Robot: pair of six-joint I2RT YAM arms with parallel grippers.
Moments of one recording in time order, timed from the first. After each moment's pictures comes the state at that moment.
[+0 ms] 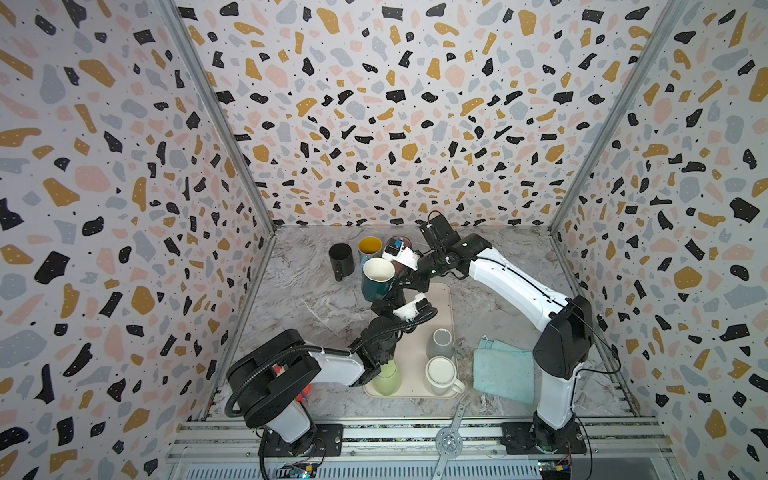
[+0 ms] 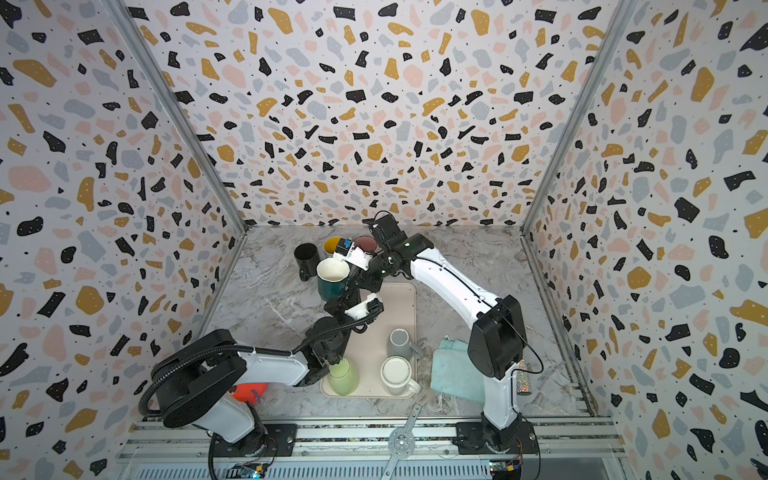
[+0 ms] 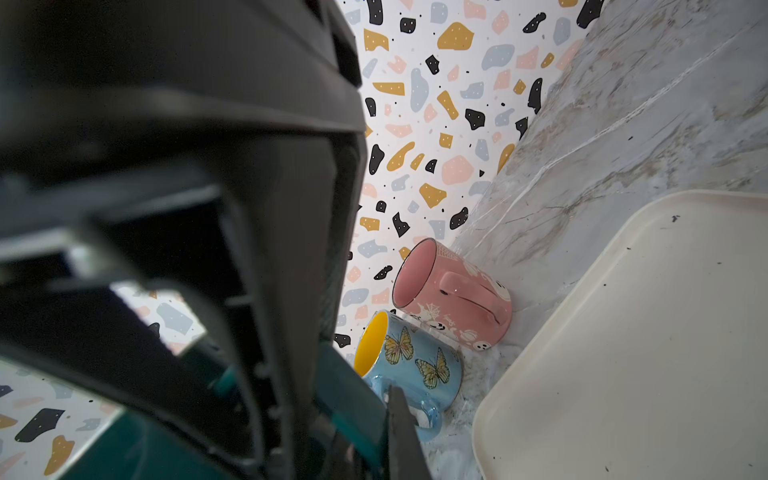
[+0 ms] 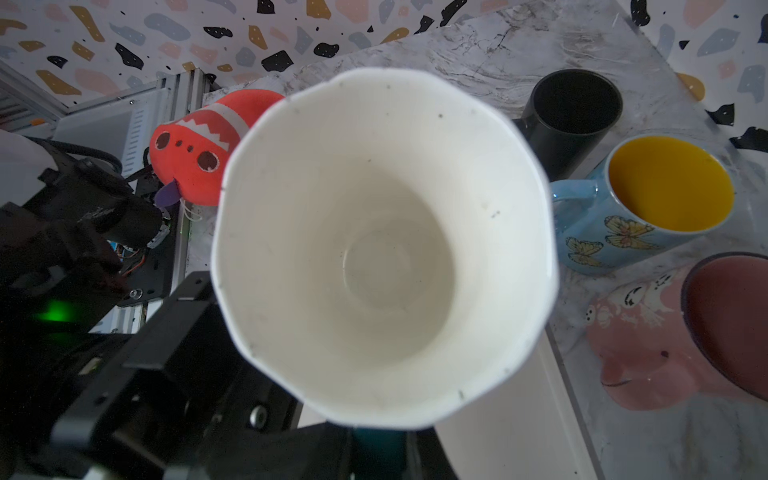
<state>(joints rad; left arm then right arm) -0.91 1.58 0.50 1.12 -0.68 1.01 0.69 1.91 1.85 -0.84 -0.61 -0.47</state>
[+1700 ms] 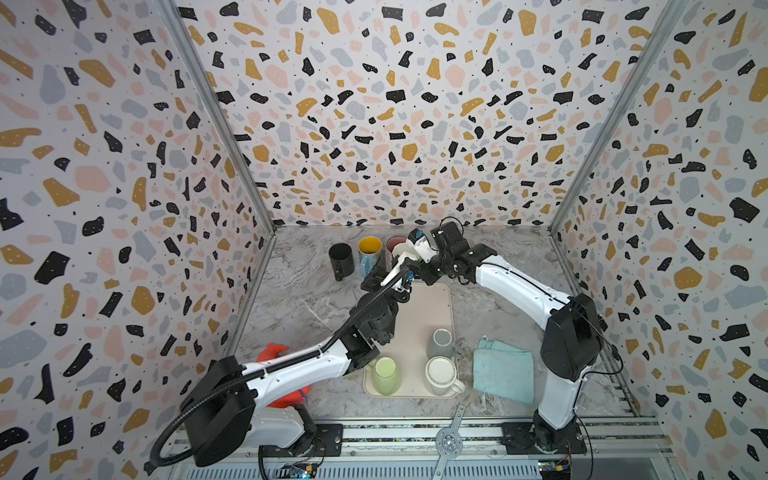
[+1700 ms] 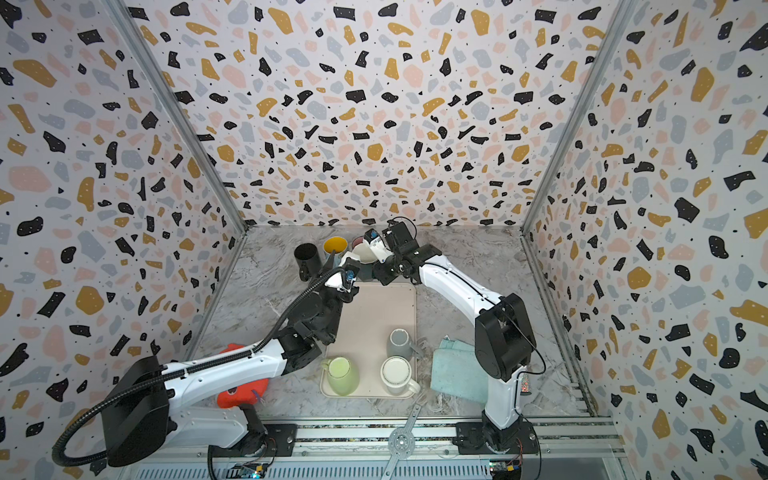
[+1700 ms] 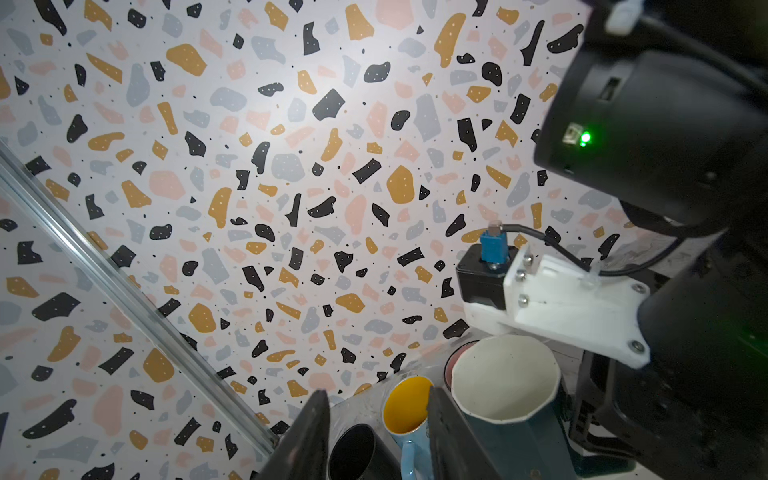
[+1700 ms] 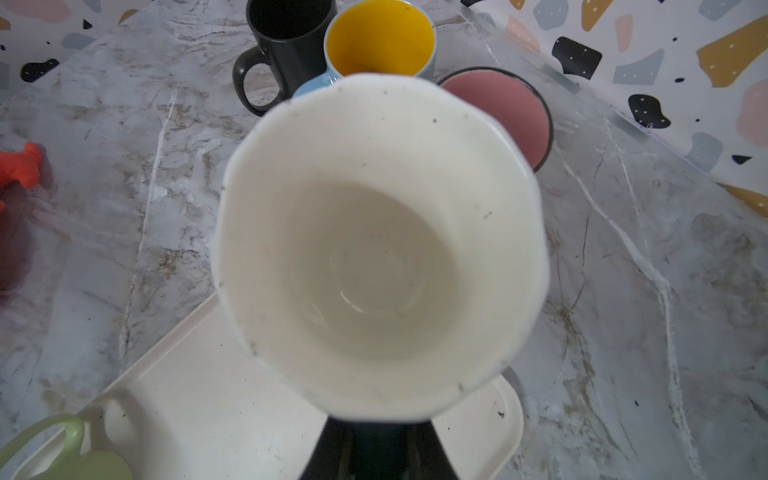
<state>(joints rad) -0.88 1.28 0.78 0.69 -0.76 0.61 0.62 1.85 1.62 -0.58 -0.18 -0.13</state>
